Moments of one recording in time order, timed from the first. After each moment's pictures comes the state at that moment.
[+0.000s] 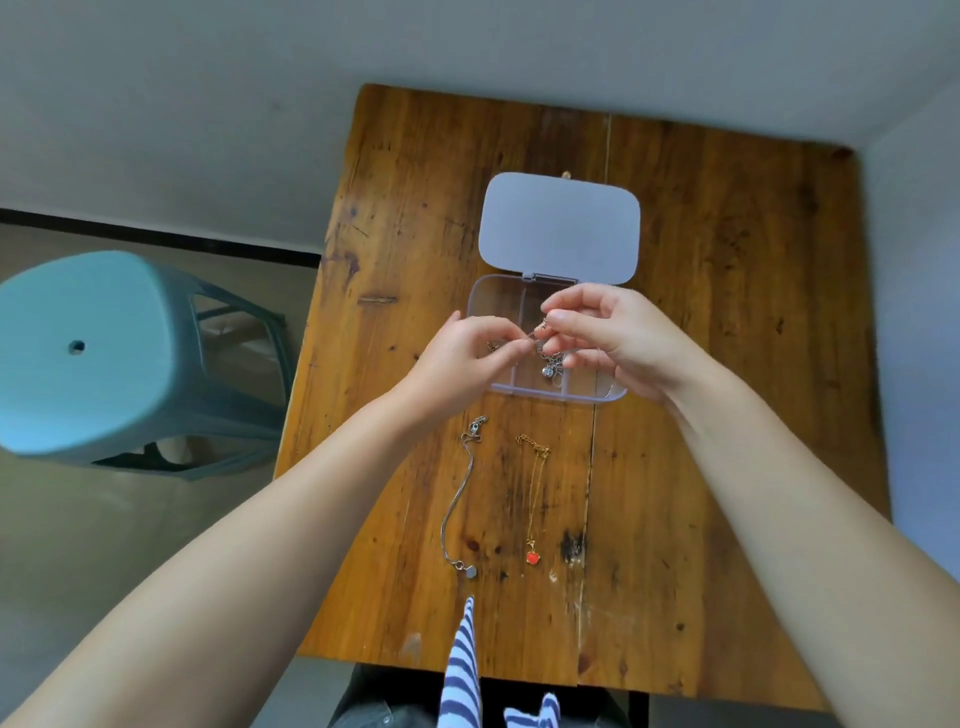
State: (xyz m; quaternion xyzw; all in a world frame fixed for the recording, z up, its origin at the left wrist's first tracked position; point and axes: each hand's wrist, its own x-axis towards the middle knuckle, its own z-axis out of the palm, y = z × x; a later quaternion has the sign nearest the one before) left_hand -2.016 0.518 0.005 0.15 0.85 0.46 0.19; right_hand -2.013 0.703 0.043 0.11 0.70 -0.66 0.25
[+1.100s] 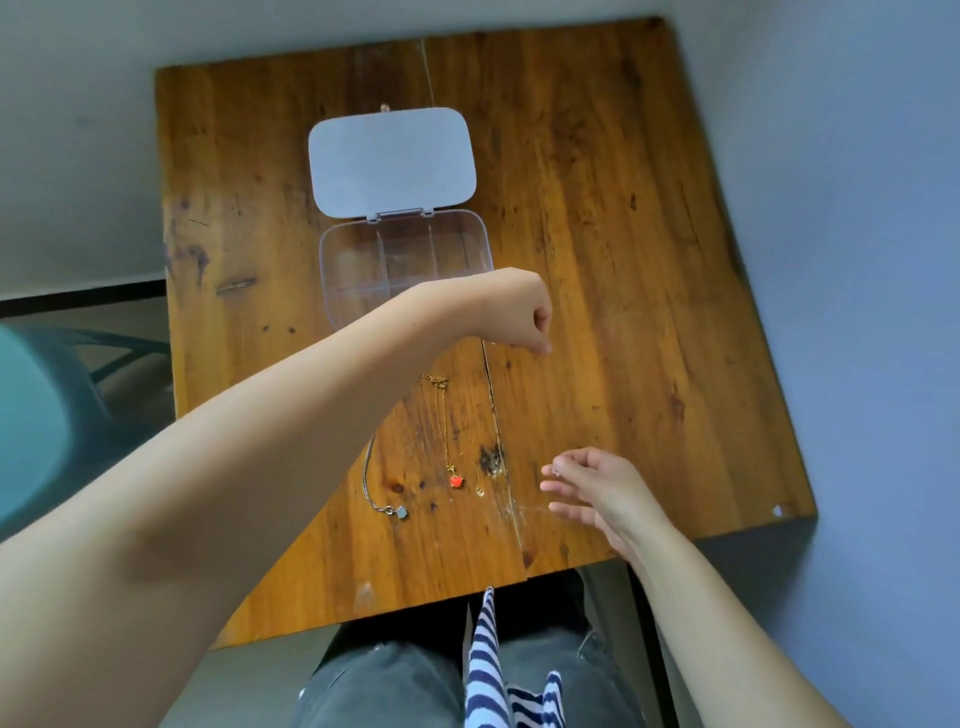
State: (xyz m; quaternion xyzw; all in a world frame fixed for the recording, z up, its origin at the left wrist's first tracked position) left_hand -1.995 0.669 0.023 0.42 0.79 0.16 0.41; right_hand -1.774 0.739 -0.029 0.50 0.54 -0.65 0.21
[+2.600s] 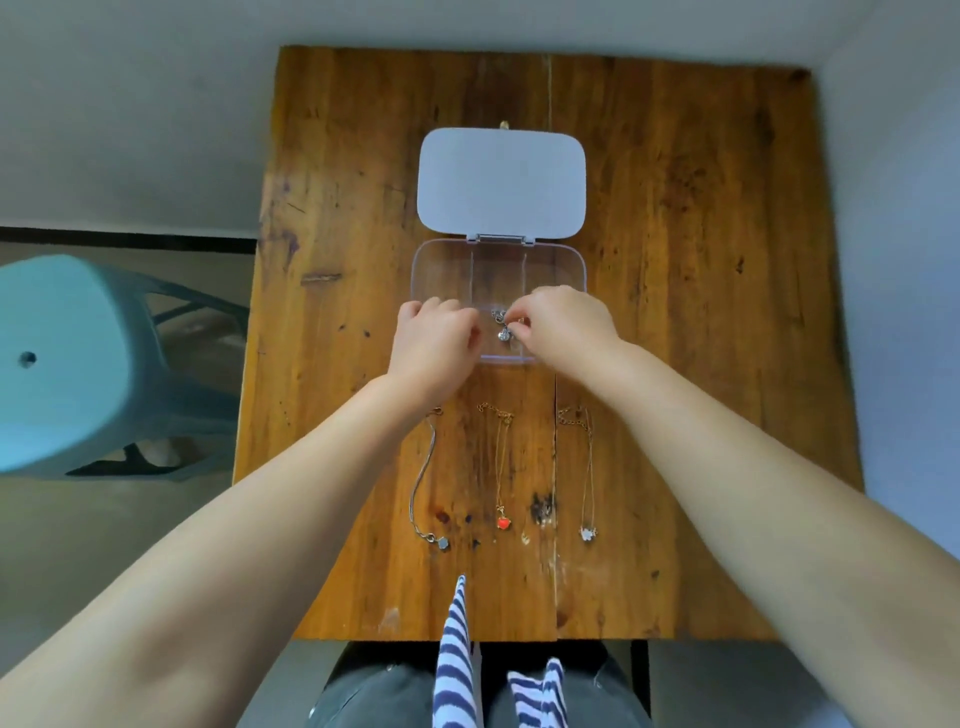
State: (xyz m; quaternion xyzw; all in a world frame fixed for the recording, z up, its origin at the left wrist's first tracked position) left_hand -2.009 0.553 -0.039 0.19 0.96 0.17 0.11; right_hand -2.000 0.705 -0.014 -0.02 0.97 -0.15 0.18
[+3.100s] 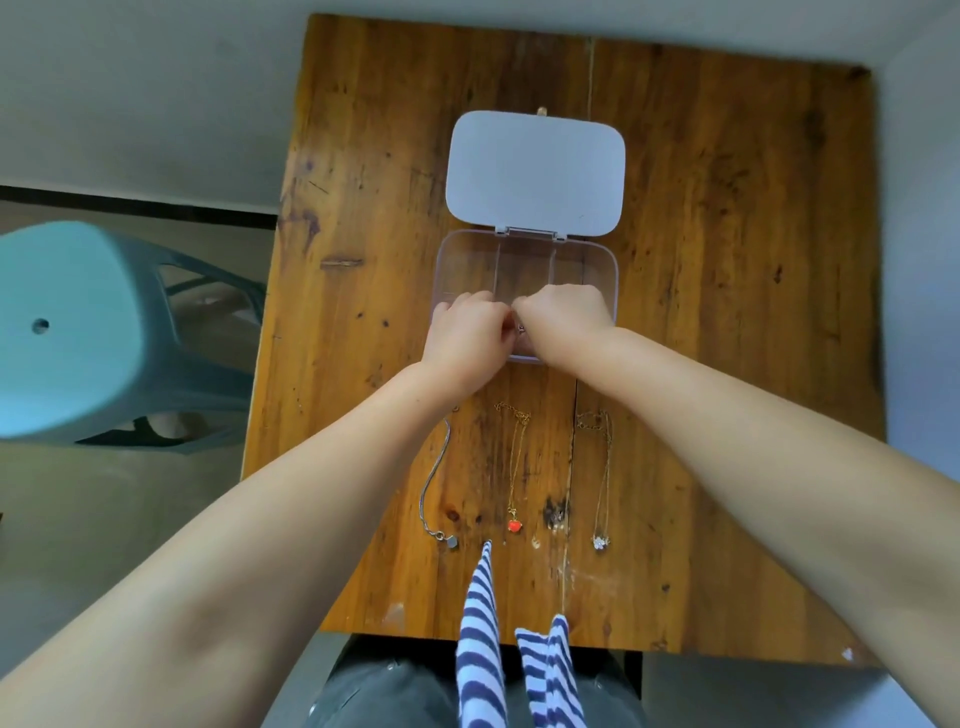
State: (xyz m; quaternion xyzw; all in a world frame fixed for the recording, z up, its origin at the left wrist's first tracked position) left_hand -2.017 0.564 -0.047 0.16 0.95 0.21 0.17; right_hand -2.020 0.686 -0.030 -0.16 0.96 0.06 0.22
